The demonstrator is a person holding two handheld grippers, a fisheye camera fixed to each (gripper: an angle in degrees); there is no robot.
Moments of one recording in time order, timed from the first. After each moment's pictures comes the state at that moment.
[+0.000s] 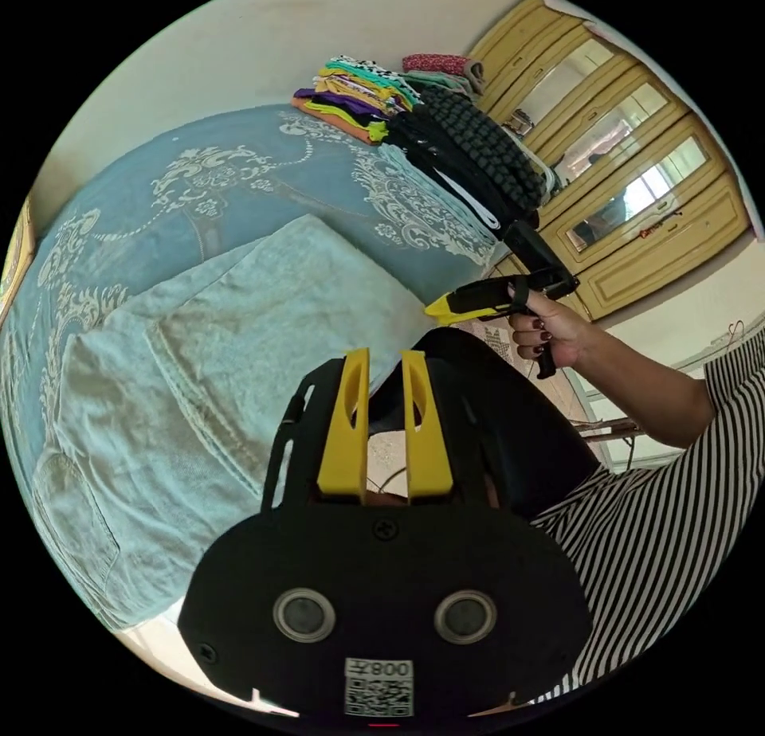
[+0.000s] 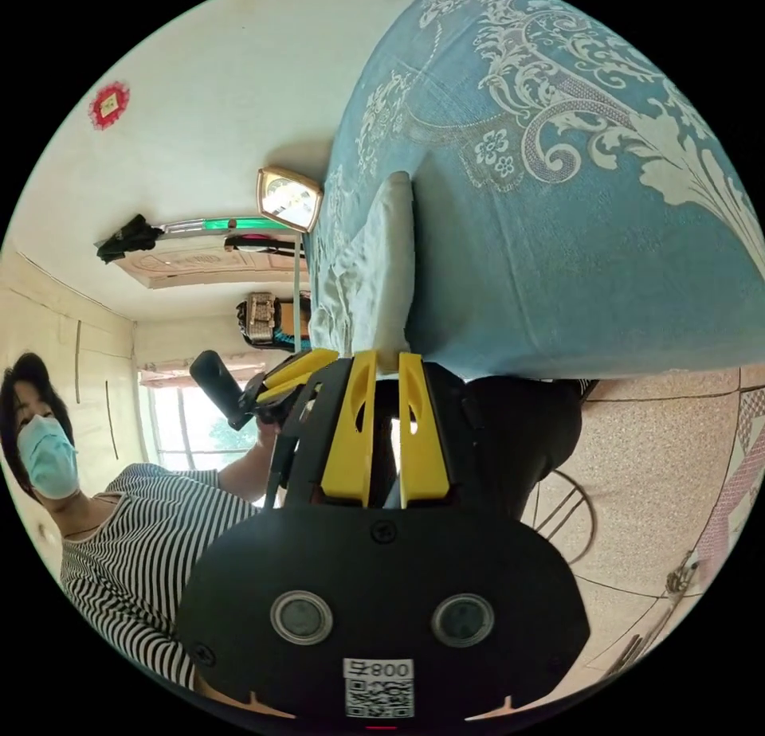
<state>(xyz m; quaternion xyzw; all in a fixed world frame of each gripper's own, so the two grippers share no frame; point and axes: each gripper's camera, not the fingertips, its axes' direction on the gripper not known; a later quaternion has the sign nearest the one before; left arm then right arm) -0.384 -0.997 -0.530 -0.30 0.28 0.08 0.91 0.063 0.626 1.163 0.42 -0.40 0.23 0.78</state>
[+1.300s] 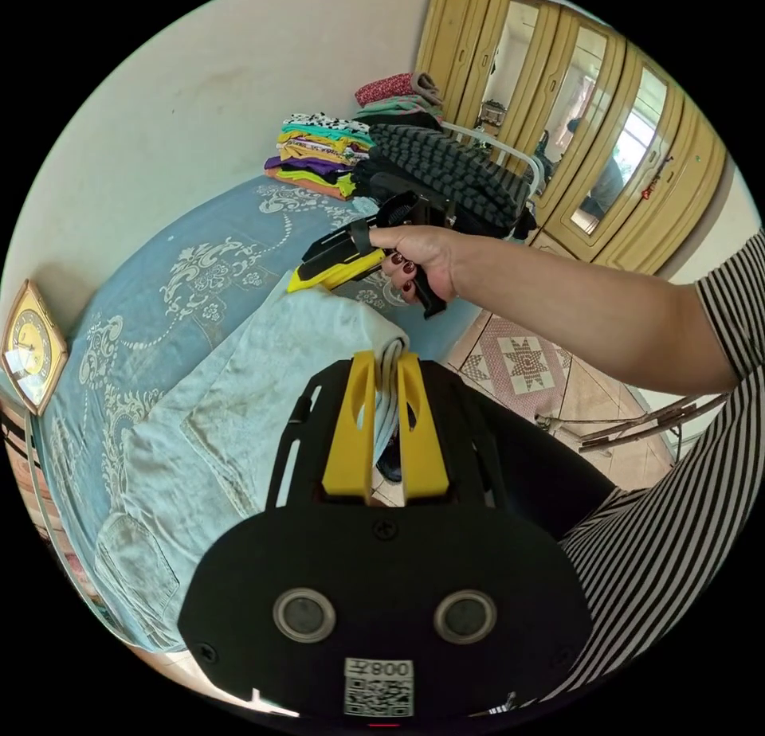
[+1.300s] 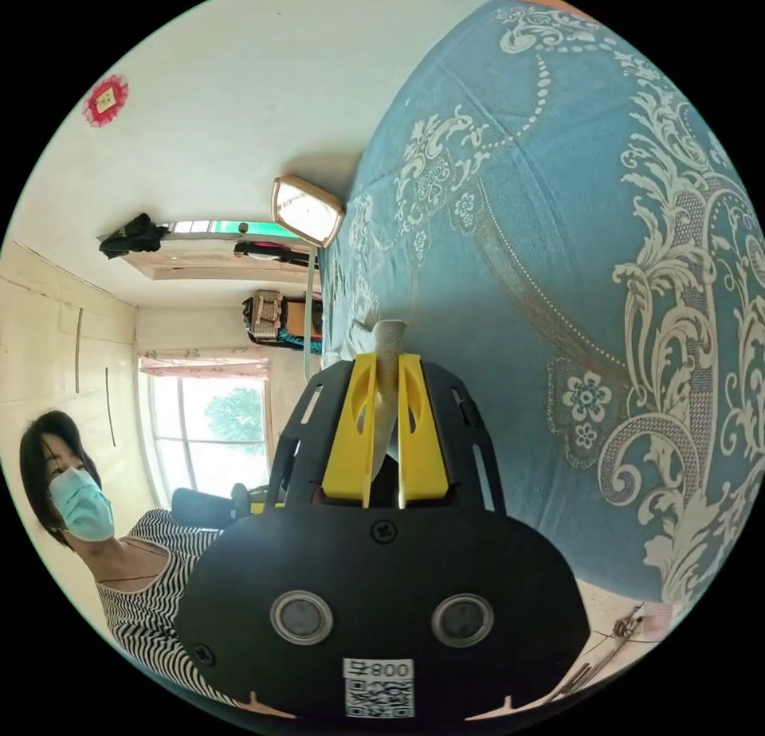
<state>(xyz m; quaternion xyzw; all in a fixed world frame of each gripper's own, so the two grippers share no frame) -0.320 -0.907 -0.546 -0.21 0.22 0.17 0.94 0.141 0.526 0.977 0.42 -0.38 0.19 0.80</state>
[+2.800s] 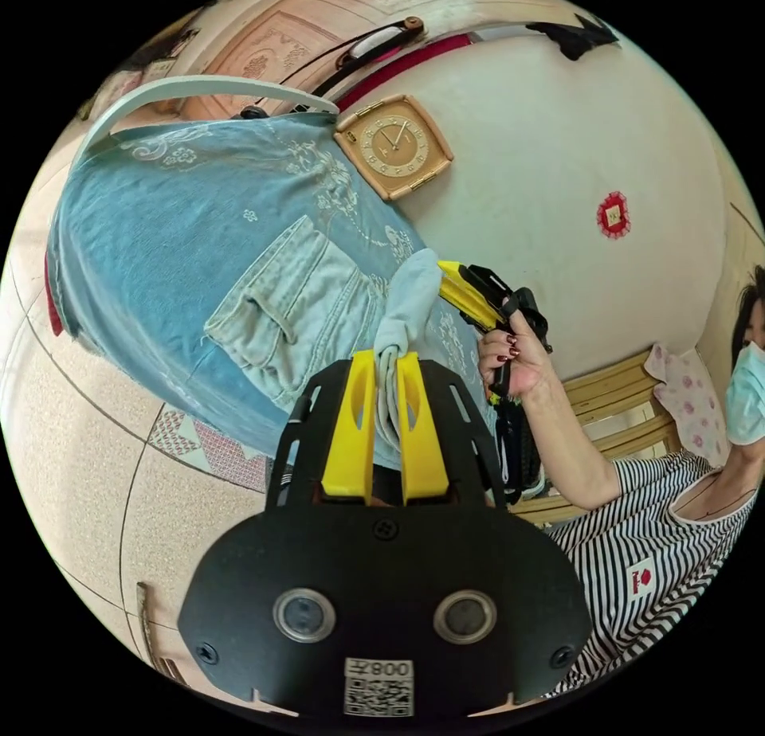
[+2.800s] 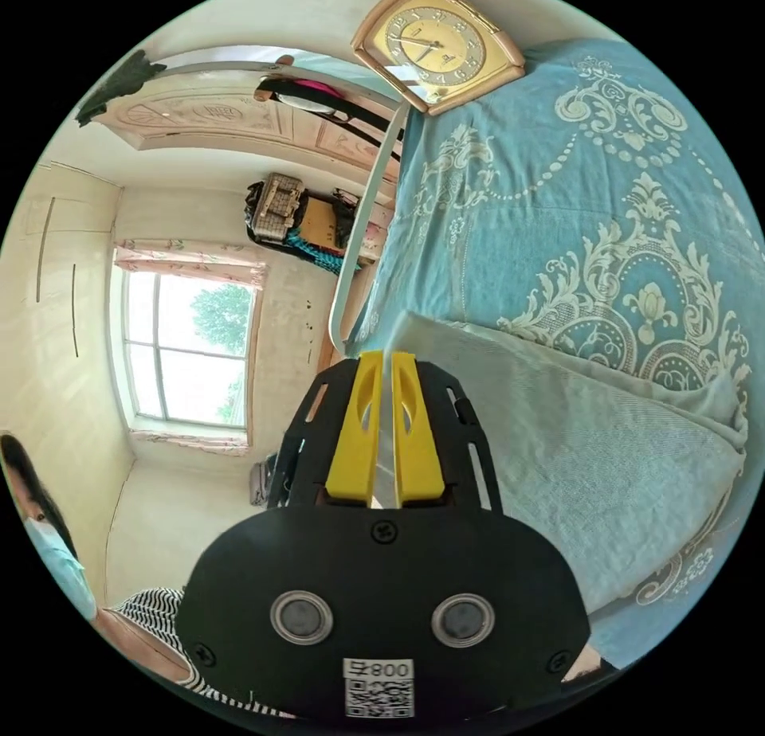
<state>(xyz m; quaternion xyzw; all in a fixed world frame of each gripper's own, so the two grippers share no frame) -0.701 -0.162 -0.441 -0.04 0.17 -0.45 0.88 -0.272 0.153 0.694 0.33 -0.33 0.03 0.88</state>
